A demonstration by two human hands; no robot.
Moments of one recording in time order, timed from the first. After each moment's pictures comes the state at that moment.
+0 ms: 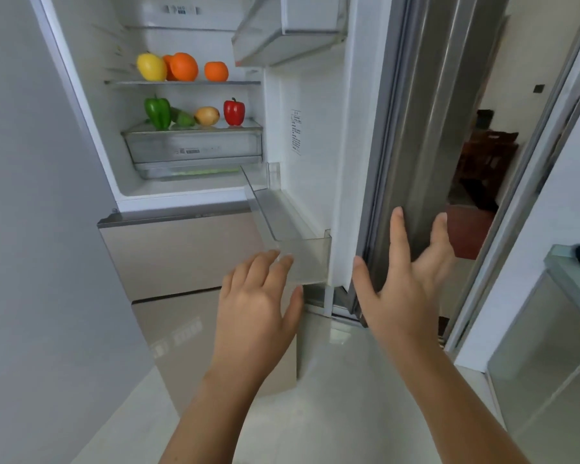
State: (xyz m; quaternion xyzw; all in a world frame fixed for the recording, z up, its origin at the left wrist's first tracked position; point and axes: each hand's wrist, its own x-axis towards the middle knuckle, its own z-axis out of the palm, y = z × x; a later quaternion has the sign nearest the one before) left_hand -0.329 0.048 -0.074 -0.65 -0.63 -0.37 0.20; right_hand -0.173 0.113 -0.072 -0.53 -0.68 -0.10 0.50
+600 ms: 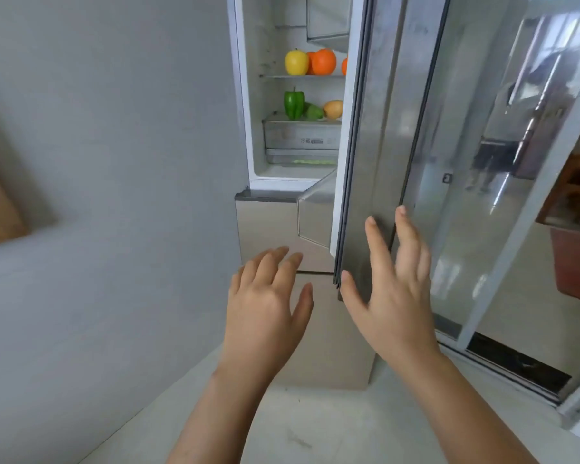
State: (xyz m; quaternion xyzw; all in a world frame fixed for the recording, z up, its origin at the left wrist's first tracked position) left_hand -0.445 -0.061 -0.081 -0.54 -0.72 -0.35 0.26; right_hand -0.323 0.039 -0.079 -0.34 -0.82 -0.04 0.46
